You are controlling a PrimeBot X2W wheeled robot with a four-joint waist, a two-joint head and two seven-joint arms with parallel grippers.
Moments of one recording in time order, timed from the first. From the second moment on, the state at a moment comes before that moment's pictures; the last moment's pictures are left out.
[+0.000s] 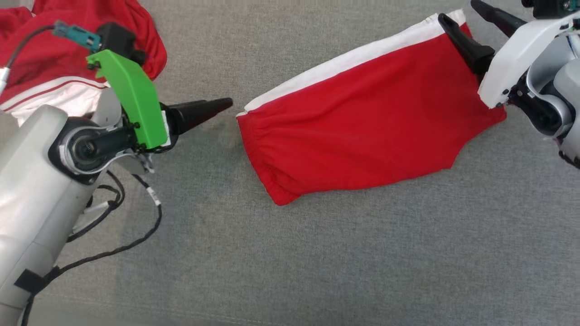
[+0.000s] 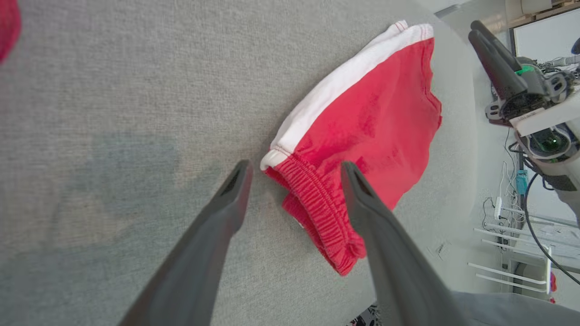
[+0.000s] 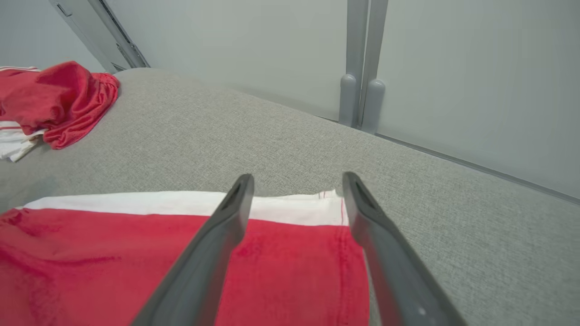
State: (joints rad) left arm -0.97 0.51 -0.80 0.39 -1.58 -0.09 0.69; right arm -1.21 -0.67 1.17 0.59 1.18 0.13 -0.10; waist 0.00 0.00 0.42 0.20
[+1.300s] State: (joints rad) left arm -0.29 0.38 -0.48 0.05 -0.84 0.18 -0.26; right arm -1.04 -0.63 1.17 0.88 1.54 0.13 0.23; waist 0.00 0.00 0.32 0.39
